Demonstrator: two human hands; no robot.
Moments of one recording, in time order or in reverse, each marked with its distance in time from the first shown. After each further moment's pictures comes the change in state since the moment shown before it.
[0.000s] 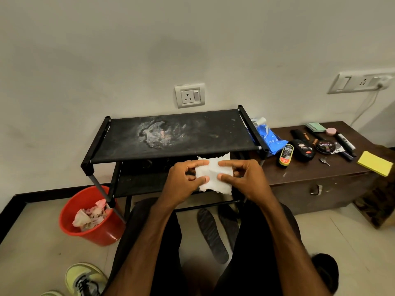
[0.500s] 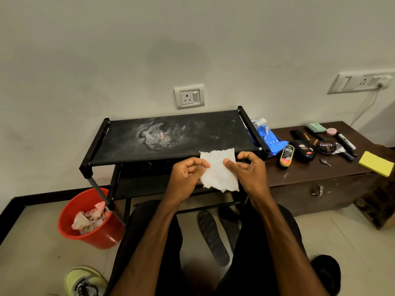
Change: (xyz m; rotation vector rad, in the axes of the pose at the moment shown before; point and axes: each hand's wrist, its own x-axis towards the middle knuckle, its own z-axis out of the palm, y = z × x) left_hand 0.008 0.004 0.011 -0.277 0.079 -0.112; right_hand 0.013 0.002 0.012 0.343 0.267 0.130
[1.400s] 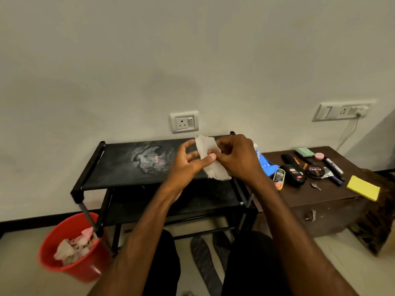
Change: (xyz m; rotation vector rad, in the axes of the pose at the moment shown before) left_hand 0.060 0.079 0.023 -0.119 -0.068 -0.016; right_hand 0.055 -0.109 0.010 -0.673 -0.117 -0.572
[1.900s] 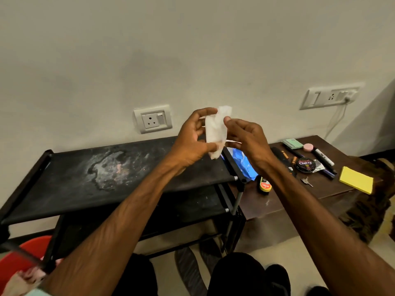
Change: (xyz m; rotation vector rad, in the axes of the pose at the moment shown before) left_hand 0.106 -0.009 0.067 0.193 -0.219 0.217; right_hand 0.045 0.118 -0.019 0.771 0.004 0.251
